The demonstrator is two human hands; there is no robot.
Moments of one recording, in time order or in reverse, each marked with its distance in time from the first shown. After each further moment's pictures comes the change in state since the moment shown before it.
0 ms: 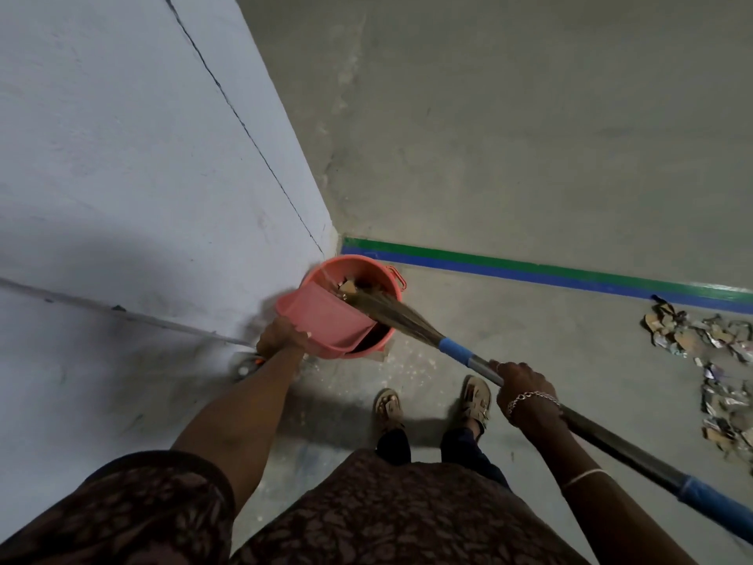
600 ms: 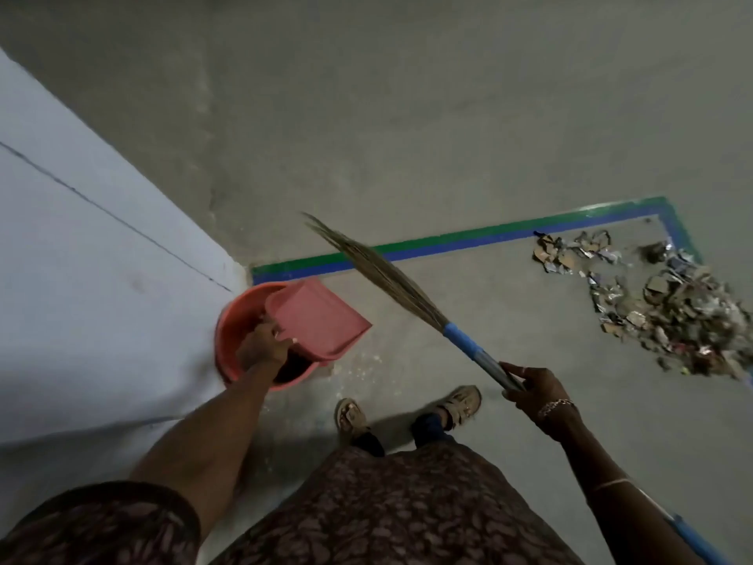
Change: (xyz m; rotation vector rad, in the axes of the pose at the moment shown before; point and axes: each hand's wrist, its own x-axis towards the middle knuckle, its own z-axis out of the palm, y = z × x) left_hand -0.032 0.089 0.030 -0.066 -0.042 0.592; right_hand -0.078 0.146 0.042 0.667 0.089 0.346
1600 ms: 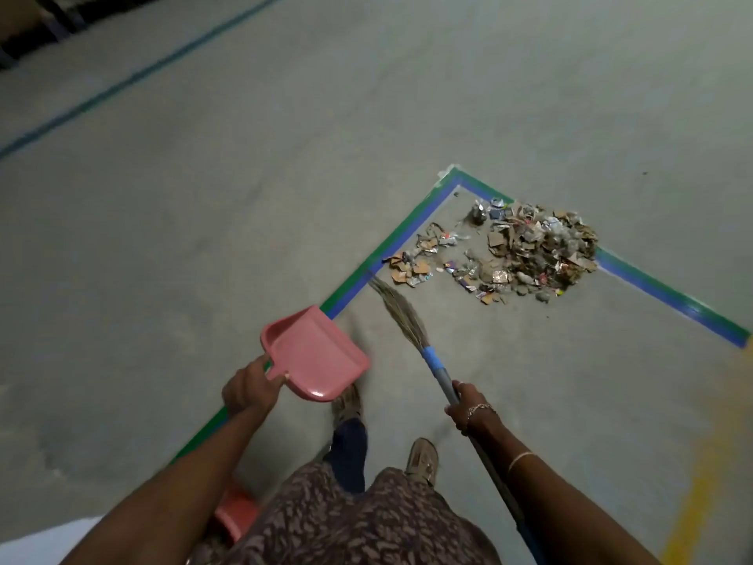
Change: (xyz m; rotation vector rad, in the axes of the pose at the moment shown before) left_hand -0.004 0.436 0.112 0.407 -0.067 0.621; right_hand 0.112 0.149 -0.091 0.537 0.109 0.467
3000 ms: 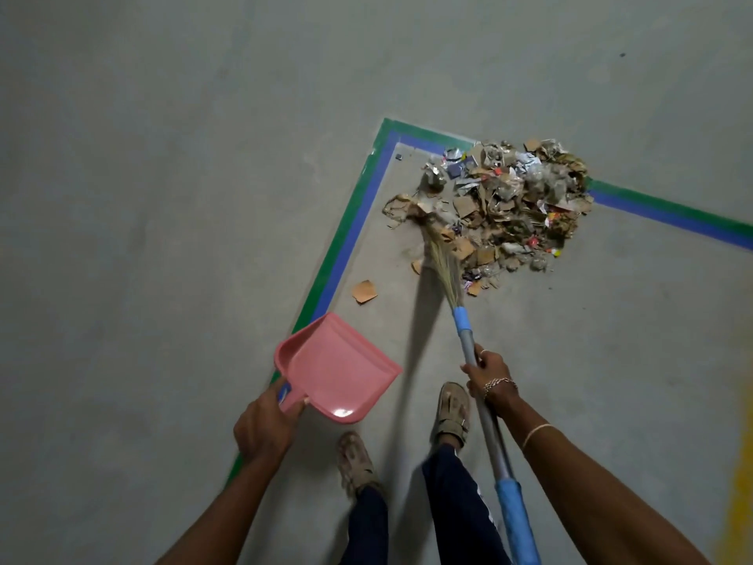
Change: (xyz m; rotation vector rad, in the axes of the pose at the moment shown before) left_hand 0.279 0.243 0.121 0.195 -0.166 0.233; right_hand 0.342 -0.039 -0.110 0.533 0.245 0.244
